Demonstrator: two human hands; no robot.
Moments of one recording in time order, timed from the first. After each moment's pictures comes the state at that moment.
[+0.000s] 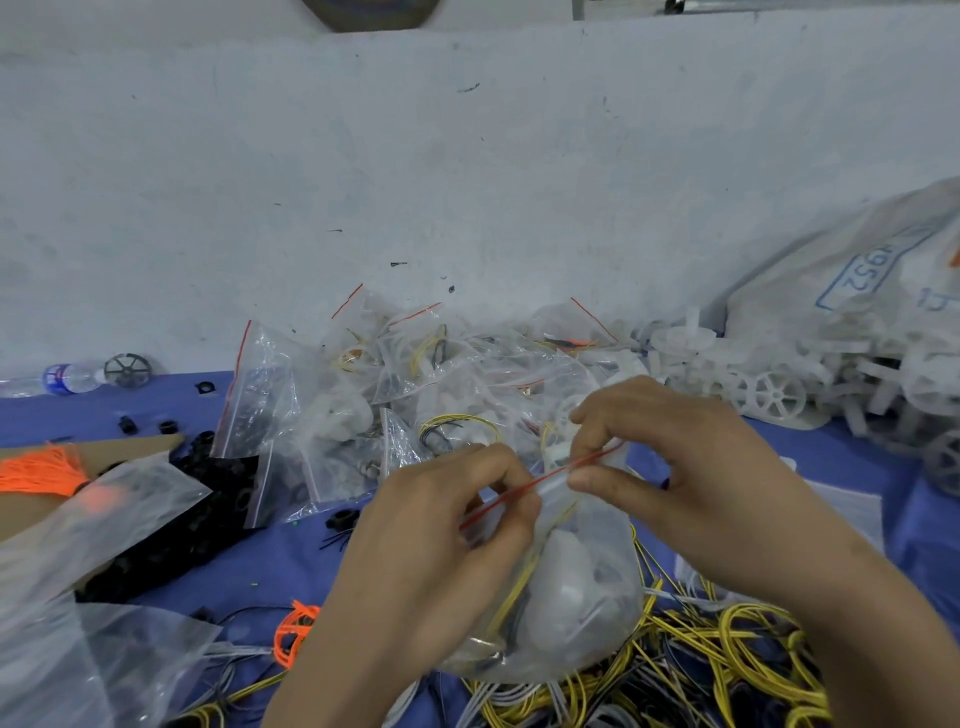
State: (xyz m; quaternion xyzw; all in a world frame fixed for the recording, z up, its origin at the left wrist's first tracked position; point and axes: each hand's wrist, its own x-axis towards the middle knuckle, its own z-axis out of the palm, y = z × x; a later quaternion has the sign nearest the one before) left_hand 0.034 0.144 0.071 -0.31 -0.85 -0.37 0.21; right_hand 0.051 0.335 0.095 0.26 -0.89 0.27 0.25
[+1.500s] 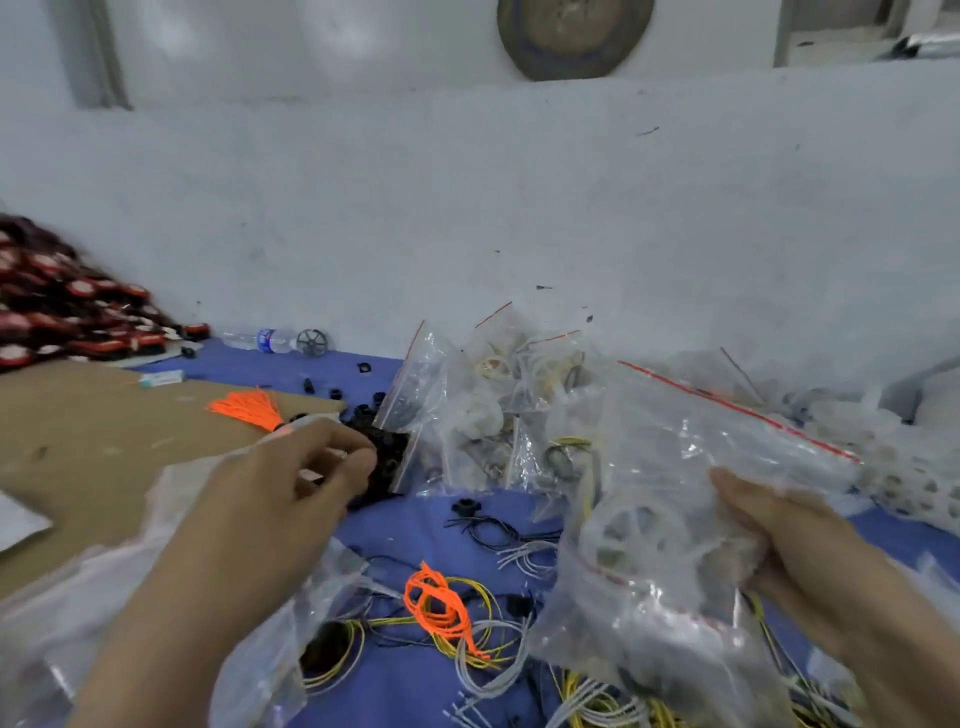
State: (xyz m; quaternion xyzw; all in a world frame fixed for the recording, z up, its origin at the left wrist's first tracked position) left_hand 0.065 -0.003 0.079 -0.03 -0.88 -0.39 0.26; right_hand 0.004 0.328 0.055 -0.02 -0.66 0.75 0.01
